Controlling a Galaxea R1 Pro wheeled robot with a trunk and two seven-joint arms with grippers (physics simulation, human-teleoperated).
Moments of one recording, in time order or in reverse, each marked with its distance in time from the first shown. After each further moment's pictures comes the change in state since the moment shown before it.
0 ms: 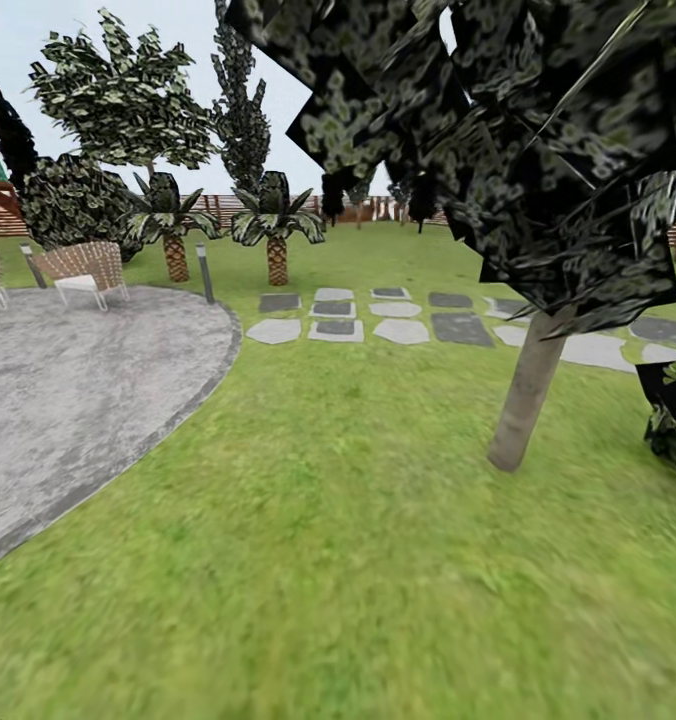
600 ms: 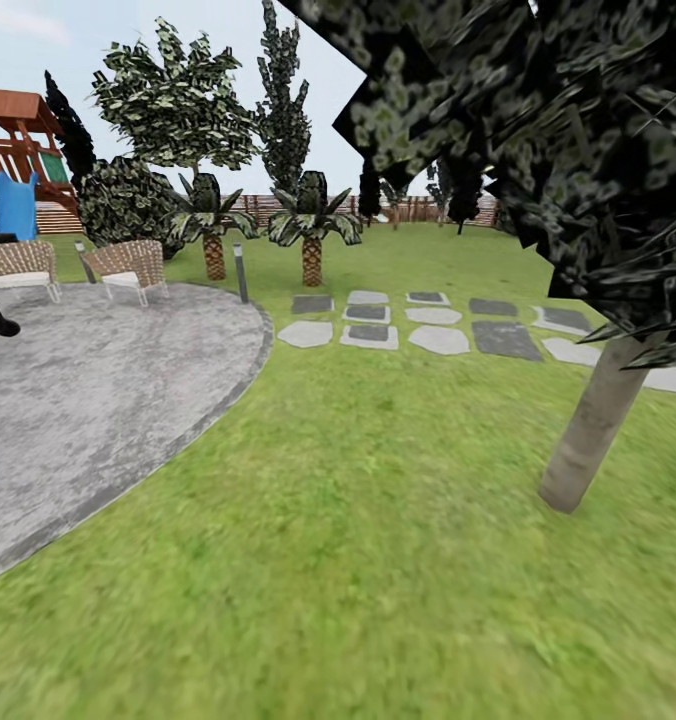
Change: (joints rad) left arm 0.000 0.000 0.000 0.000 0.000 0.000 0.000; right arm 0.000 -0.004 0.001 0.001 0.001 0.000 0.002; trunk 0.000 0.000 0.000
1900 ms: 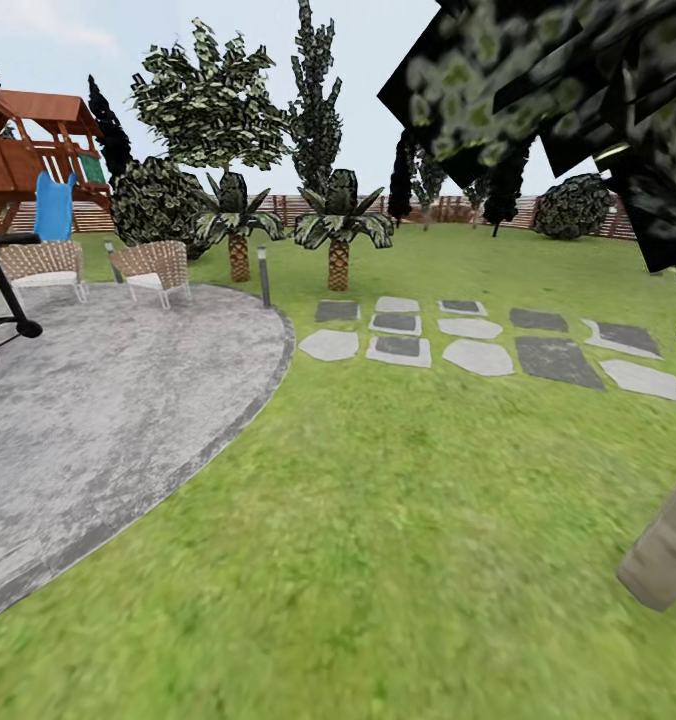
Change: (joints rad) left arm 0.000 0.000 0.000 0.000 0.000 0.000 0.000; right arm 0.000 0.003 0.006 0.001 0.019 0.001 -0.006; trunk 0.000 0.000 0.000
